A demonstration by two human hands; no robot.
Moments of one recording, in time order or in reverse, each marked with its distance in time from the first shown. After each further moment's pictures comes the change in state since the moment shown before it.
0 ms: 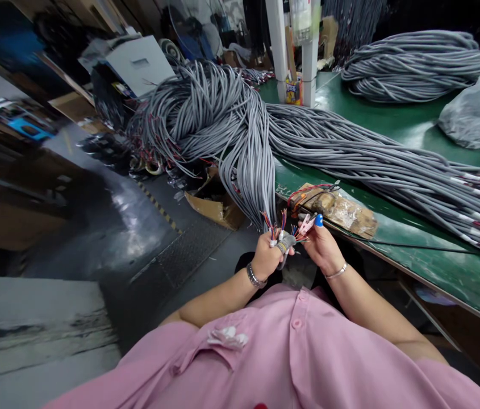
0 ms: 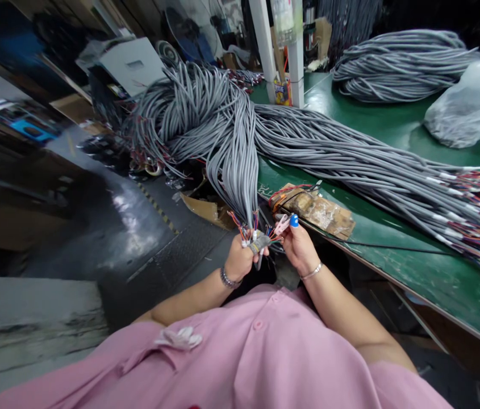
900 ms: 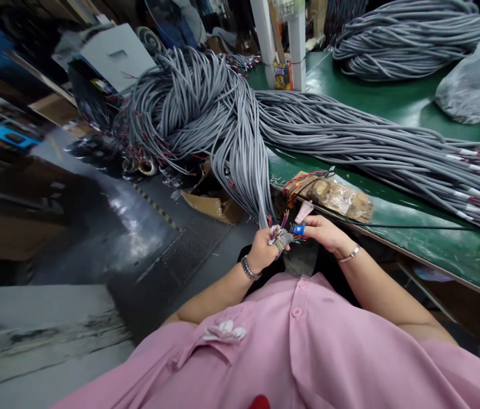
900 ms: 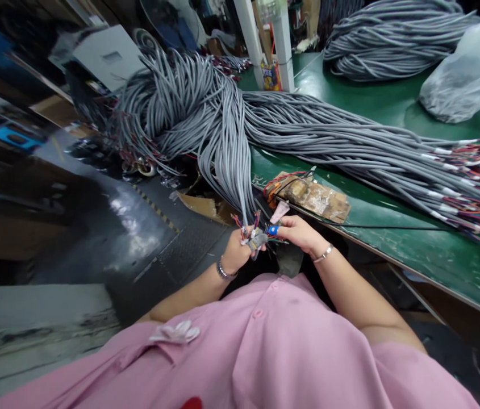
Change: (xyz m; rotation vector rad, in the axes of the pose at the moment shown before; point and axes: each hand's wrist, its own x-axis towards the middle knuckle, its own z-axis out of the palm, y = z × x) left_hand -0.005 -0.009 -0.016 0.244 -0.177 0.057; right_hand -0.013 -0.039 -0.007 -0.680 -0.346 0.197
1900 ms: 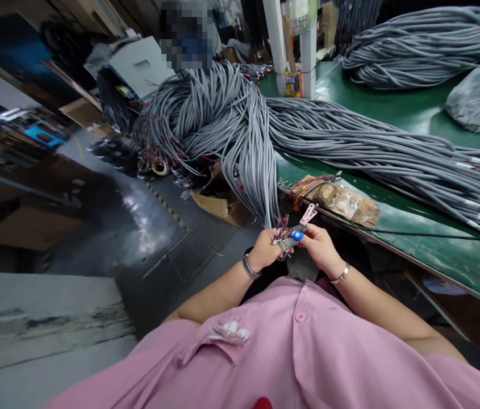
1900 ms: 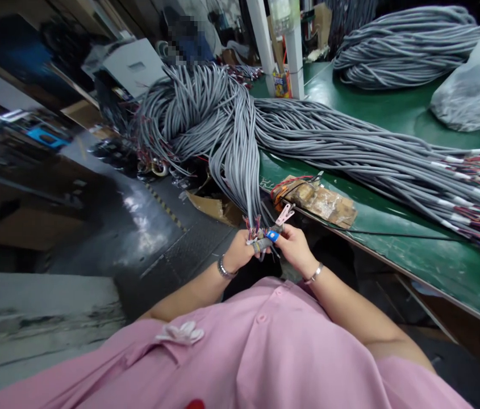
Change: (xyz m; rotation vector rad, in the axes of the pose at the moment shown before) left_hand 0.000 0.003 -0.009 -0.038 -0.093 -0.081; right_hand -0.009 0.013 0.047 0.093 0.259 -0.197
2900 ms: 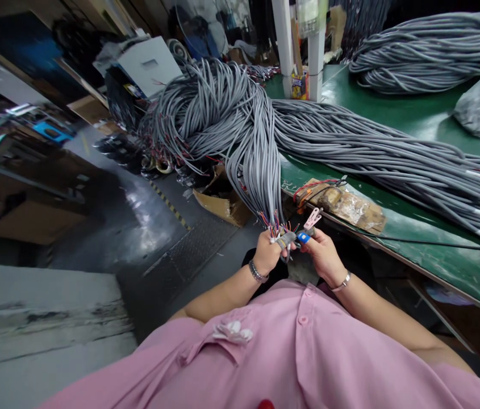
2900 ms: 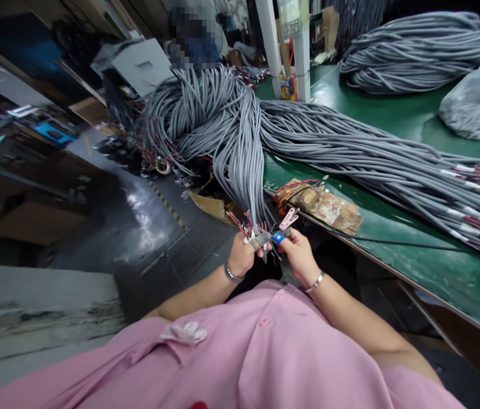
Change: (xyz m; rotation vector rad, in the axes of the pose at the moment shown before) left_hand 0.005 -0.013 0.010 -0.160 0.298 0.080; right_hand -0.001 0.017 0.001 0.130 0.159 0.060
